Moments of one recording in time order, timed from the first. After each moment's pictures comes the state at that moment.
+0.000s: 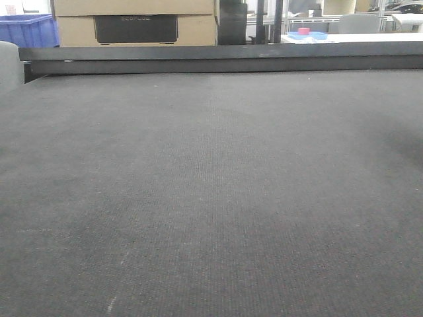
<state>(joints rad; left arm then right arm) 0.21 1.85 -1.44 -0.07 1.07 0.23 0.03 1.32 -1.22 0.10 0.95 -0.06</state>
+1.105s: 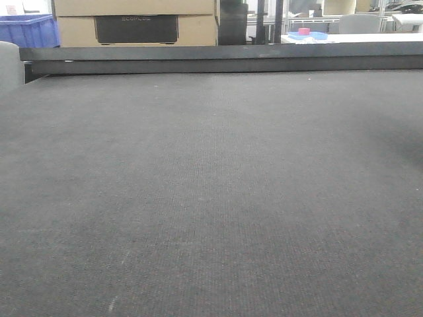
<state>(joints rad) 0.13 1.19 -1.50 -0.12 1.04 0.23 0.03 1.20 -1.42 0.10 1.01 -0.06</state>
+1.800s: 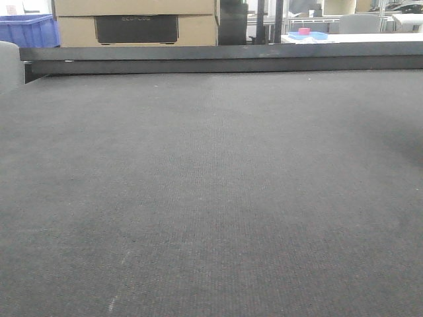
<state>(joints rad) 0.13 1.14 -1.50 -0.12 1.06 0.22 0.03 1.19 -1.48 0.10 1.03 -0.06</state>
